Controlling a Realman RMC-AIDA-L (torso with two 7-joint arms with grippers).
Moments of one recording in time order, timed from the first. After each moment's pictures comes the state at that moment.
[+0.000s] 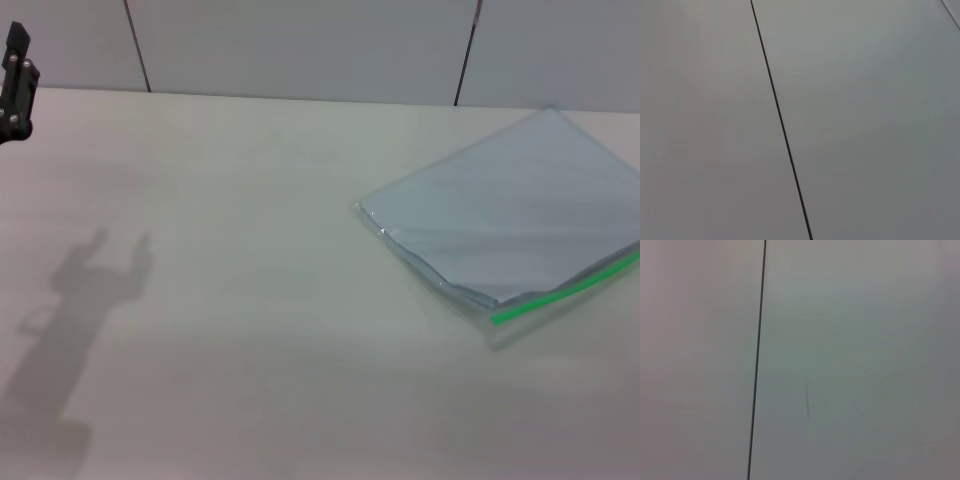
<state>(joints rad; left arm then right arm) -0.45 -2.03 2.78 0.06 -1.40 1.65 -0.05 0.44 2.04 -0.09 0.27 -1.29 -1.68 0.00</state>
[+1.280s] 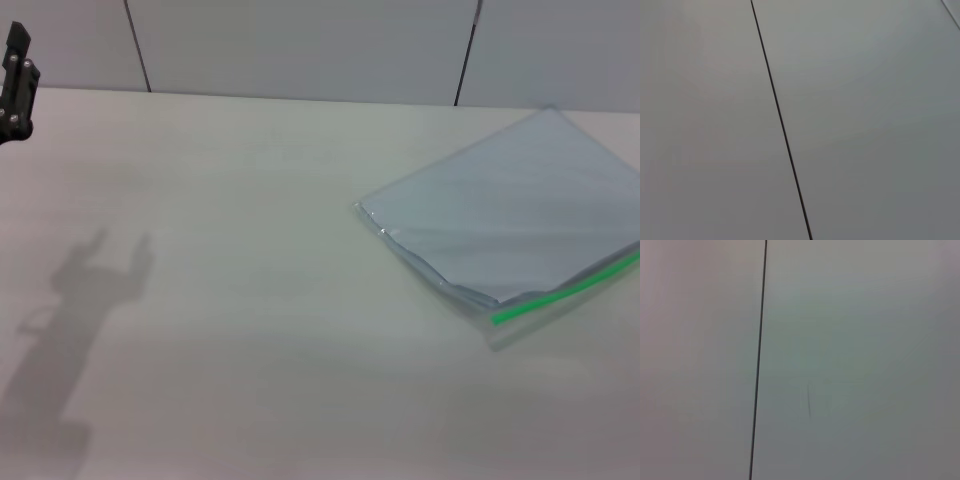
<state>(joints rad) -0.45 -2.03 2.78 0.06 -1.40 1.65 -0.05 0.44 2.04 -0.09 0.28 -1.29 -1.68 0.00</state>
